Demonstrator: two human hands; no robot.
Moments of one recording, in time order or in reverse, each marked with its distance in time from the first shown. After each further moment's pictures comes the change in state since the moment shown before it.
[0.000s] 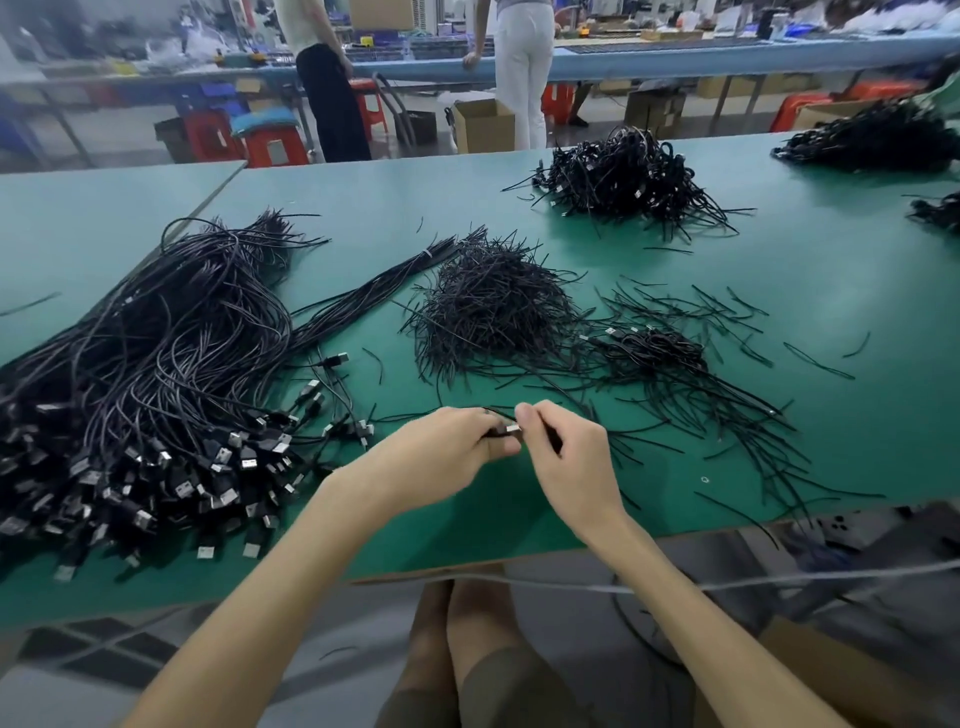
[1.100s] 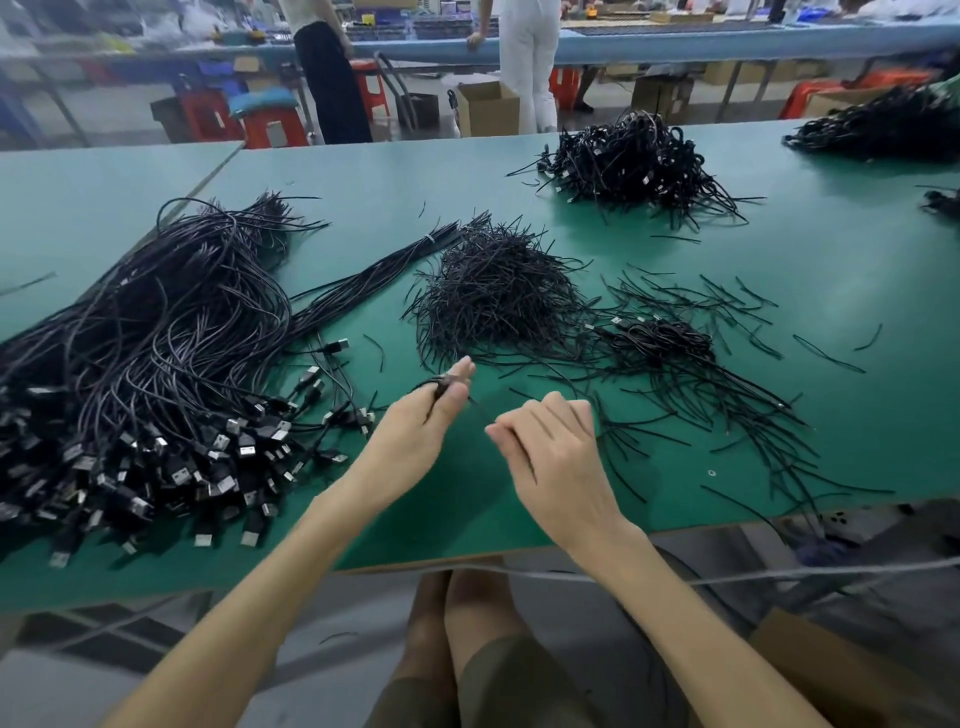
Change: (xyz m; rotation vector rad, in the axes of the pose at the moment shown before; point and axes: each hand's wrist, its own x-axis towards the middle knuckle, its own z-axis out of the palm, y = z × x) left_hand -0.004 -0.034 0.032 -0.781 0.371 -0.052; right_hand -0.013 -0.001 0.011 -0.544 0.109 -0.502
